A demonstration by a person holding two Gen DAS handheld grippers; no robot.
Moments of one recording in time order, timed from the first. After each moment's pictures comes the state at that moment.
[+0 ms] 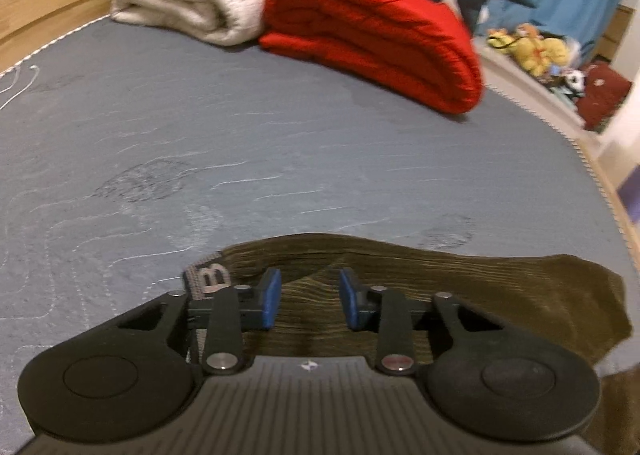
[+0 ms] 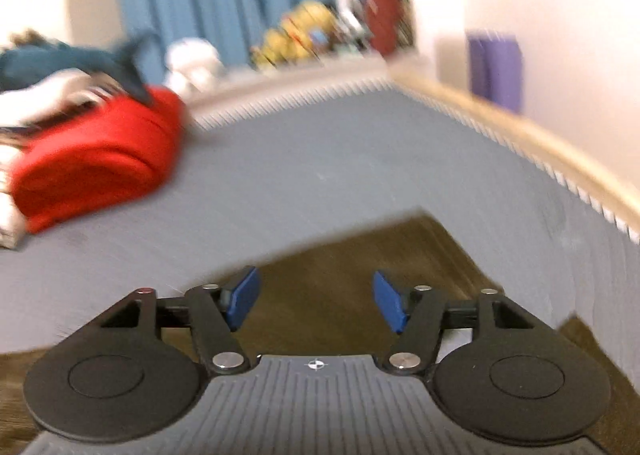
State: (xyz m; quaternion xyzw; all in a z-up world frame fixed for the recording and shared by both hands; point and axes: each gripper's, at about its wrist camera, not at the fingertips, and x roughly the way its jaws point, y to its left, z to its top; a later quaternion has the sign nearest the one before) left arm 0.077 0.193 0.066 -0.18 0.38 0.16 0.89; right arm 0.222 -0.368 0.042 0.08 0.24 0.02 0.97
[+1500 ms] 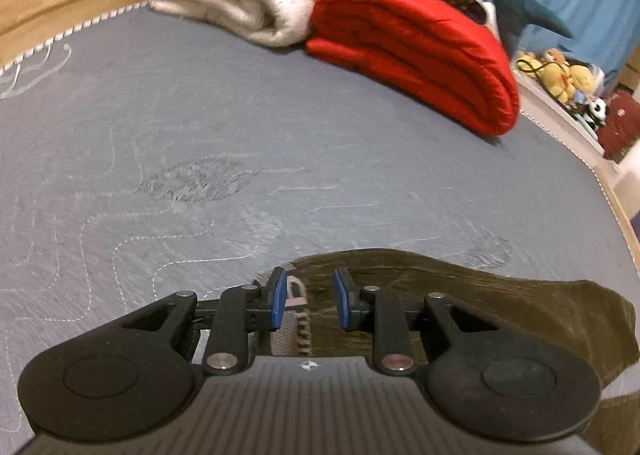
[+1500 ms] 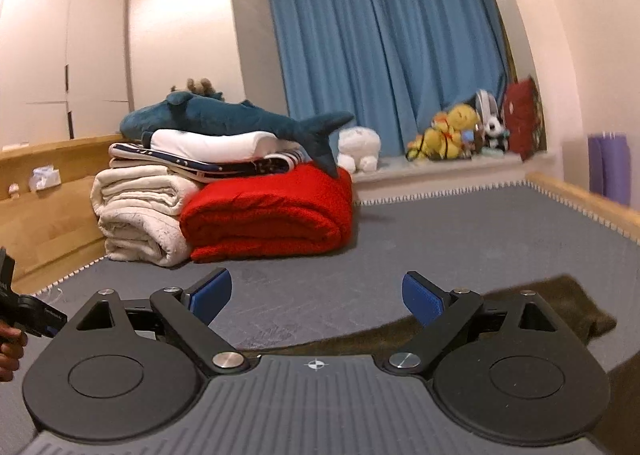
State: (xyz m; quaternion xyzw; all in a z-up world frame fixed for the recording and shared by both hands) left arm 0.058 0.263 0.042 -0.22 0.38 0.20 0.88; right arm 0.064 -0.246 0.079 0.09 0.13 0.18 0.97
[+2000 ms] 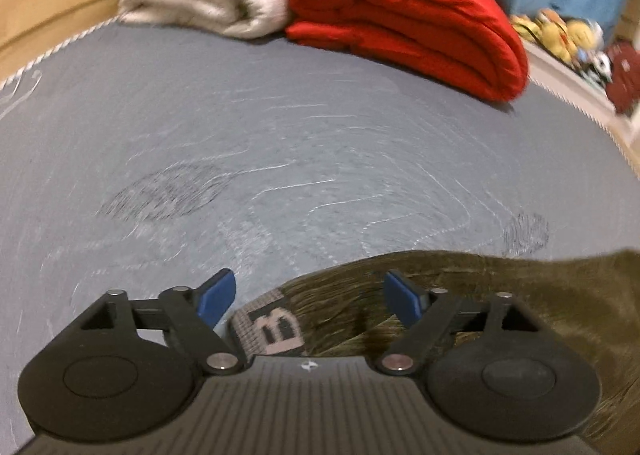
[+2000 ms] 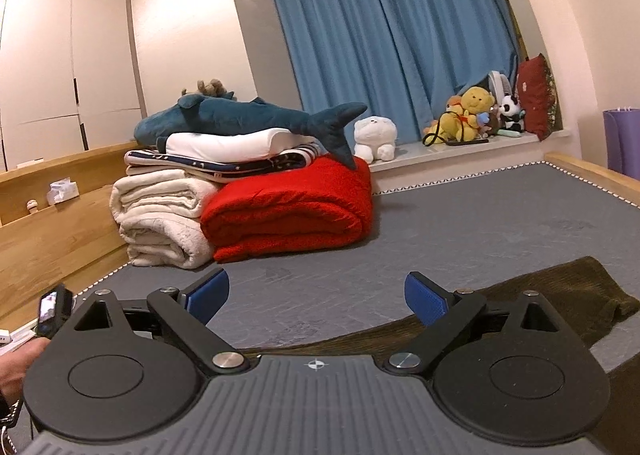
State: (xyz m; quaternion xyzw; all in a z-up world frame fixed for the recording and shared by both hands) left arm 0.116 0.250 -0.008 -0.13 0.39 0.19 0.89; right arm 0.067 -0.244 0.079 0.10 0.14 0.21 0.96
